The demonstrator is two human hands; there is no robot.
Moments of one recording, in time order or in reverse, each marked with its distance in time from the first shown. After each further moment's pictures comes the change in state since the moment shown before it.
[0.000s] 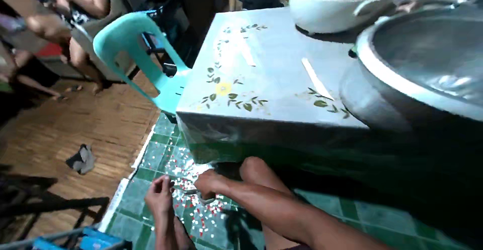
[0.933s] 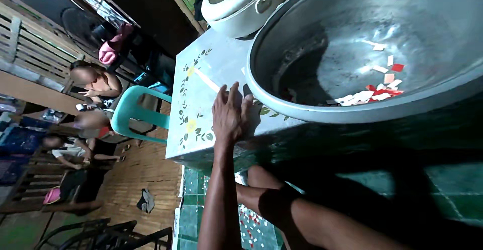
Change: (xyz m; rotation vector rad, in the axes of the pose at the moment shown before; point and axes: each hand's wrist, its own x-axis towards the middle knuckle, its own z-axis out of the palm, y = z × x) left_hand -0.082 0.255 0.314 0.833 -0.628 1.147; right_hand -0.165 0.045 -0.035 0.664 0.332 -0.114
